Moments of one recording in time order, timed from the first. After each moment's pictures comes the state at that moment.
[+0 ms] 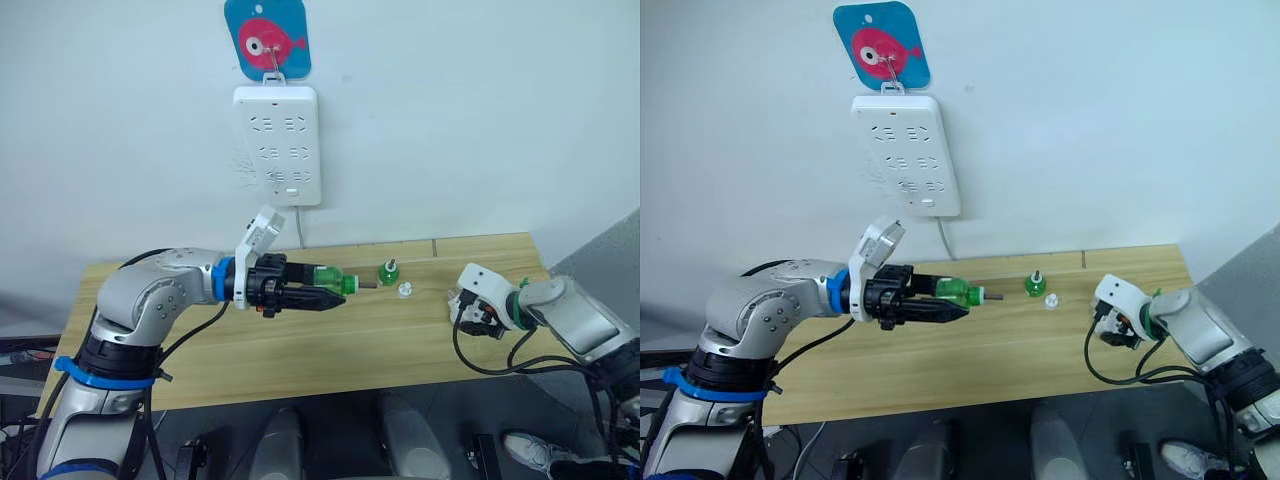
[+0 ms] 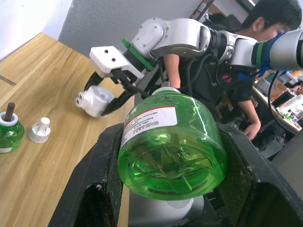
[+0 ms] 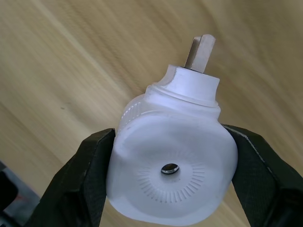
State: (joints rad) left arm -0.52 0.67 -0.08 -0.20 -0.81 0.93 -1.18; right arm -0.48 -0.89 0.48 0.06 0.06 0.77 0.86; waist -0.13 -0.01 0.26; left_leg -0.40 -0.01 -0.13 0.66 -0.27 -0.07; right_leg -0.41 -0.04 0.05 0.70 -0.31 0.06
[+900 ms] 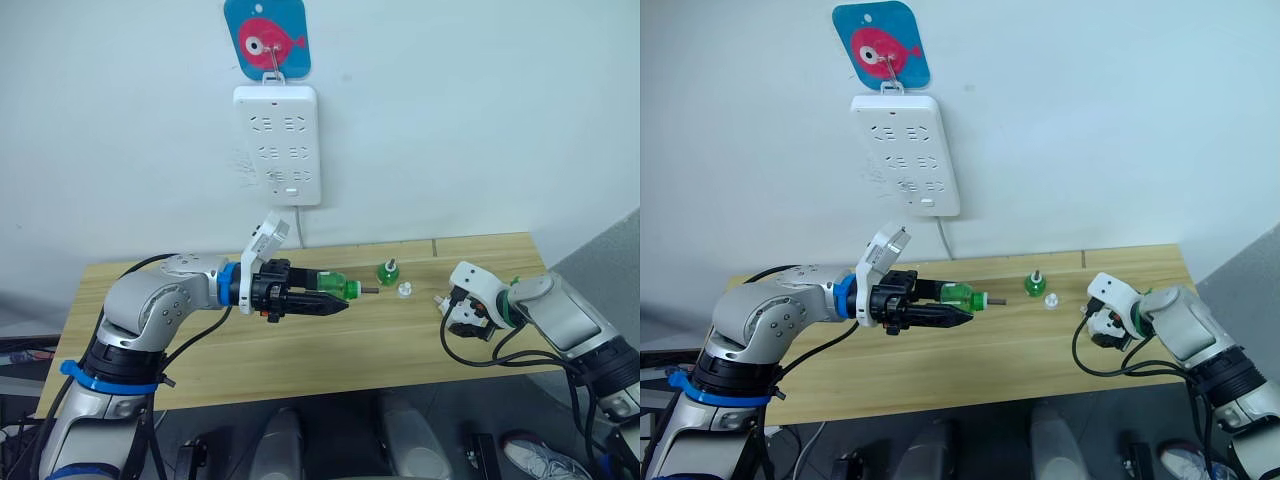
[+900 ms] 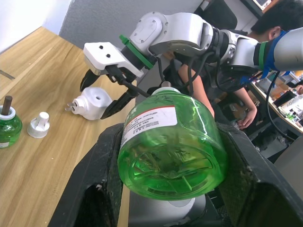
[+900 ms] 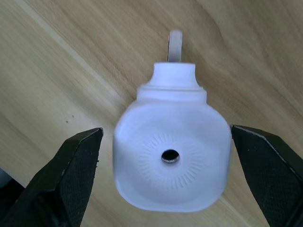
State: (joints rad) left arm -0.50 0.66 -0.08 -0.20 -0.80 0.93 -1.16; right arm -0.48 -0.83 0.43 0.05 -0.02 0.88 0.89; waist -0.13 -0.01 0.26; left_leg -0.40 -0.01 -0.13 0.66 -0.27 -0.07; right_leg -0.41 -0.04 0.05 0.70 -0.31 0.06
